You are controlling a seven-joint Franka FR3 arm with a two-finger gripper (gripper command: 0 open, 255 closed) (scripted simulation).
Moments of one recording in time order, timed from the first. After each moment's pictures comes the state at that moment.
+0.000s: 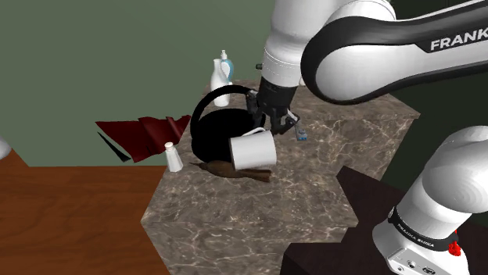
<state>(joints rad) -0.19 -0.70 0.63 -2.51 0.21 2.16 1.78</state>
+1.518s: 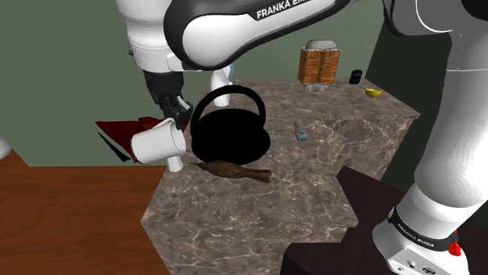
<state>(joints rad) -0.34 0.32 1.08 -1.65 -0.60 1.92 2.38</state>
